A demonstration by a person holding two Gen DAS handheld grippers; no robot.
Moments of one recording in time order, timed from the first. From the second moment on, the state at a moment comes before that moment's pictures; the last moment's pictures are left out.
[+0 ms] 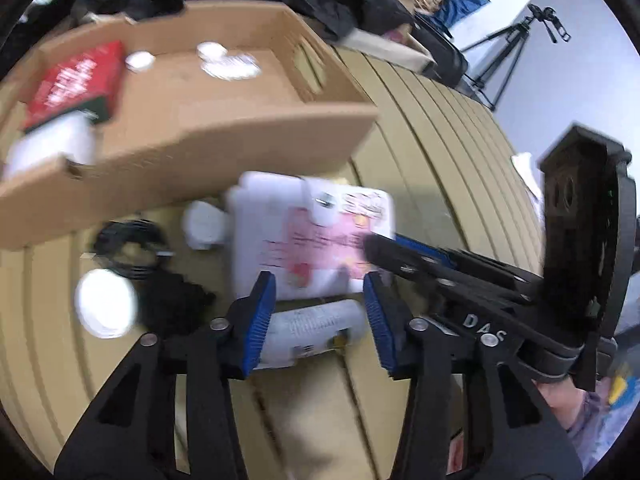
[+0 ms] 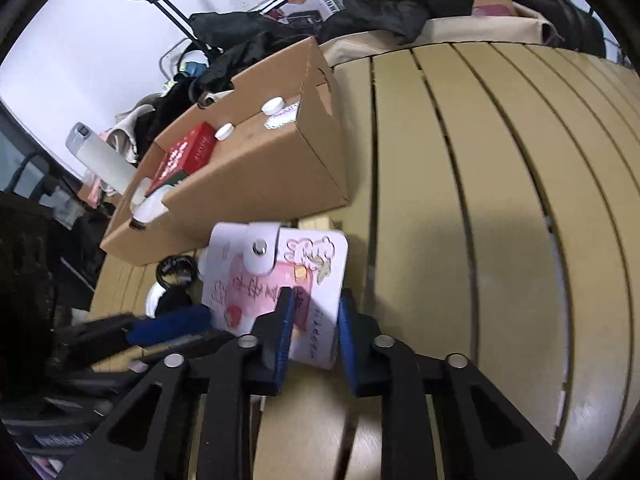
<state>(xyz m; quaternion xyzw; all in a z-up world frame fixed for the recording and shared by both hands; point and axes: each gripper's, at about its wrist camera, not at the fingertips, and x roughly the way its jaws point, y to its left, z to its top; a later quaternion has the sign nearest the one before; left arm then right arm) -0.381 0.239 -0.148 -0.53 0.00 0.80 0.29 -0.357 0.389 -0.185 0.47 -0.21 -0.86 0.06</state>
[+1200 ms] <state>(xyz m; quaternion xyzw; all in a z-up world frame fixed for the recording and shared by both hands) -0.405 0.239 -0.178 -0.55 -0.01 0.79 0.28 -0.353 0.405 -0.172 0.42 -0.23 -0.87 0.11</state>
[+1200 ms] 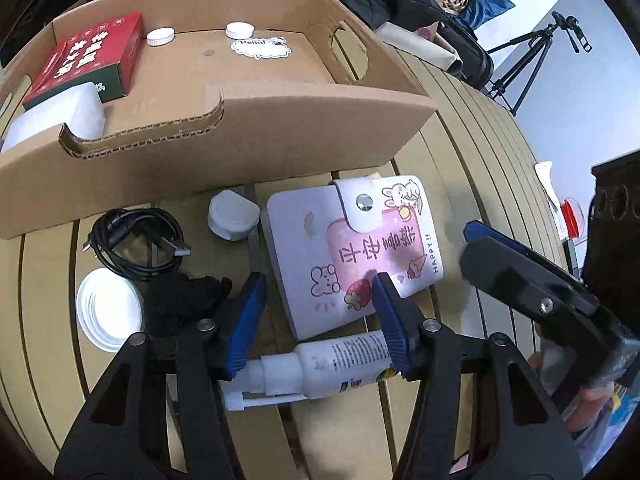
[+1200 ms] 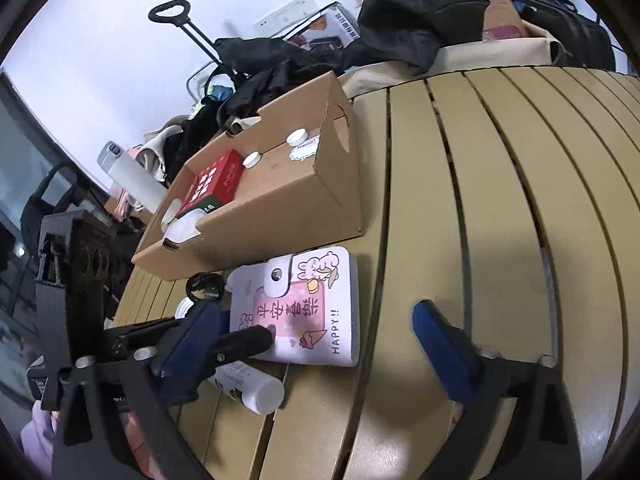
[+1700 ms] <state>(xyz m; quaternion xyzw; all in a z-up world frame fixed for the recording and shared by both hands) -0.366 0.228 -0.088 -0.48 -0.02 0.82 0.30 -0.336 0.381 -0.133 0.43 -0.17 -0.88 0.06</state>
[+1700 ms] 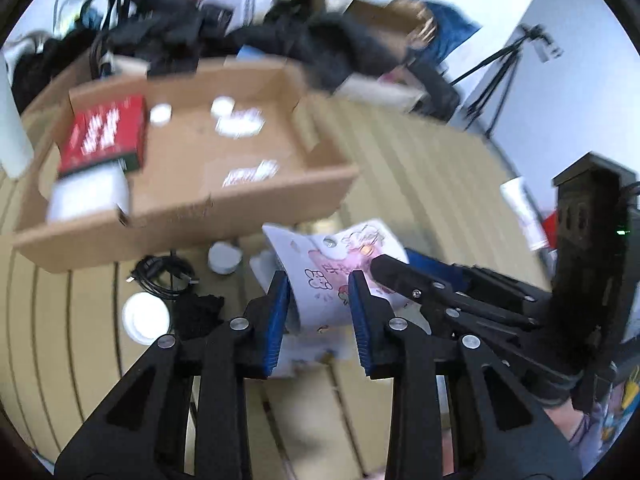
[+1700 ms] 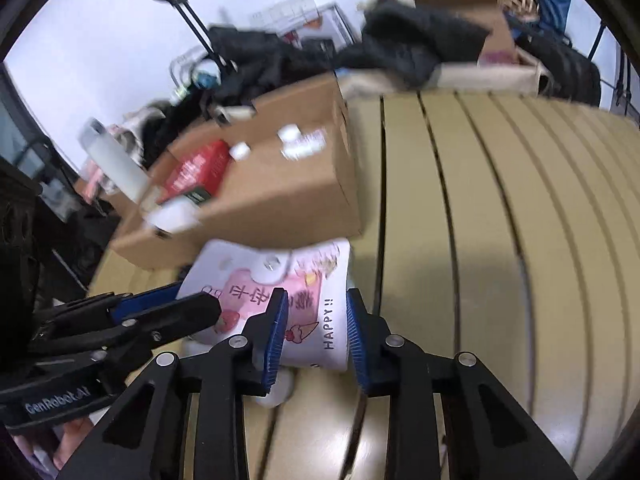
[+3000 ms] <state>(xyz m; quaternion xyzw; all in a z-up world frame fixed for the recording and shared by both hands) -0.524 0.210 -0.118 -0.53 -0.07 0.80 0.26 -0.499 0.346 -0.103 0.48 -0.10 -0.87 0.10</state>
